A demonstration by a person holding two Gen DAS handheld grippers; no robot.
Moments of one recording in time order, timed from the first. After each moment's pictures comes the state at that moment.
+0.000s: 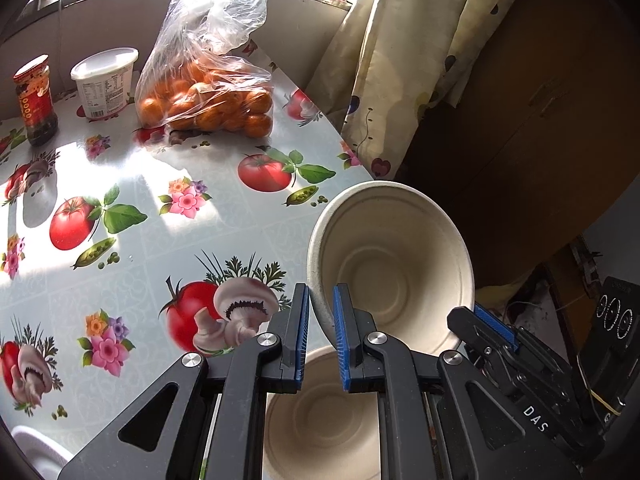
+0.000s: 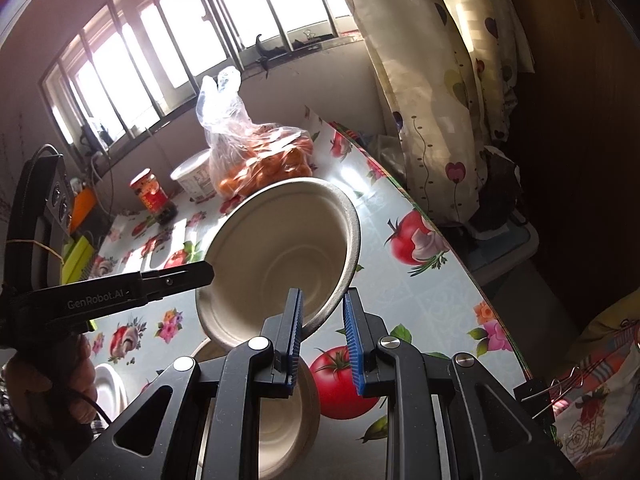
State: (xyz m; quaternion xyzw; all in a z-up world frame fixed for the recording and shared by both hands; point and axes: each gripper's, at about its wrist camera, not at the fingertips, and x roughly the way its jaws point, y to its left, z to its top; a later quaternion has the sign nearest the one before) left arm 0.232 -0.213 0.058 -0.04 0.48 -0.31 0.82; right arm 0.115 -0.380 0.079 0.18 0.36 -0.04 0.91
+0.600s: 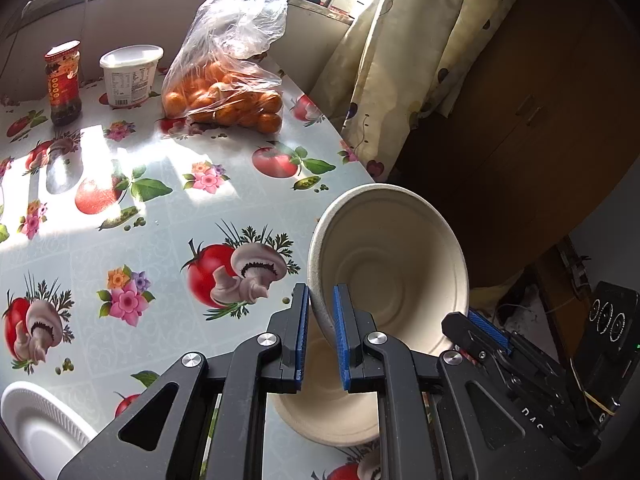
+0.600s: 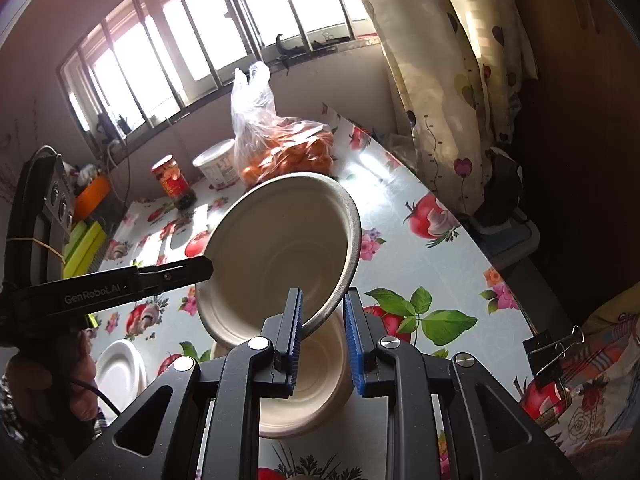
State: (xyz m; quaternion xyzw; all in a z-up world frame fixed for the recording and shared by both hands) left arm 0.195 -0.173 0.062 -0.07 0.47 -0.32 0.82; right arm 0.080 -0.344 0.088 0.17 0.36 -0.03 0.92
